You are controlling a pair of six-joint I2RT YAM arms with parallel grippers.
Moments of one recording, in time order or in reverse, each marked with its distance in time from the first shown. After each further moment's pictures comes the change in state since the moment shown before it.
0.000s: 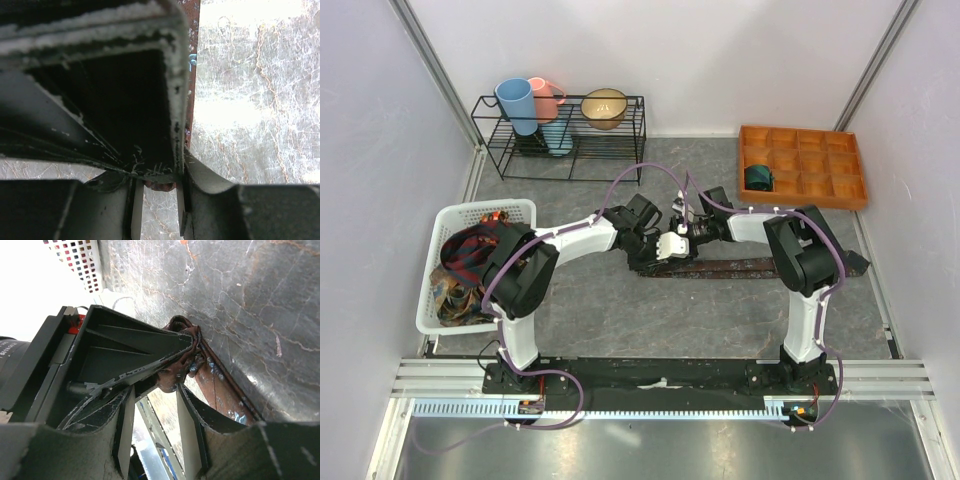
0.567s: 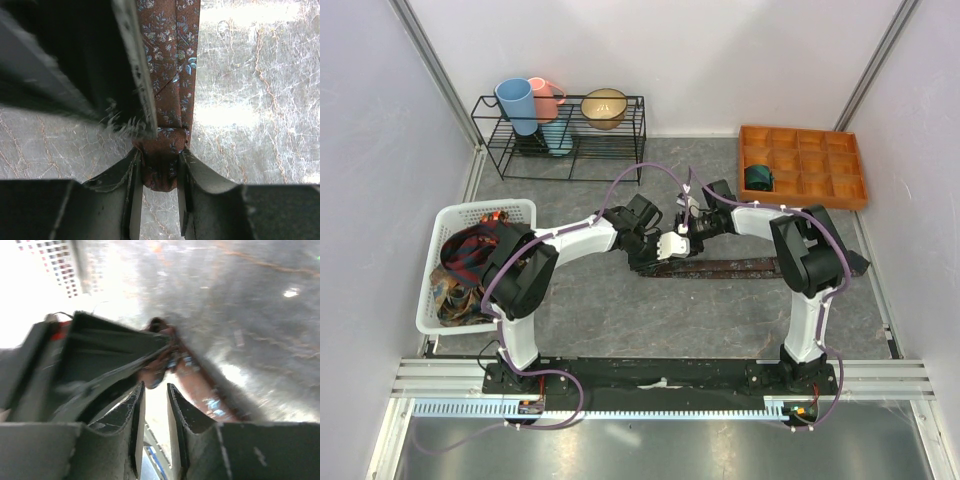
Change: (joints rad) left arm -0.001 -0.005 -0.005 0.013 0.000 -0.010; right arm -0.024 -0.005 0.064 -0.164 0.078 -0.118
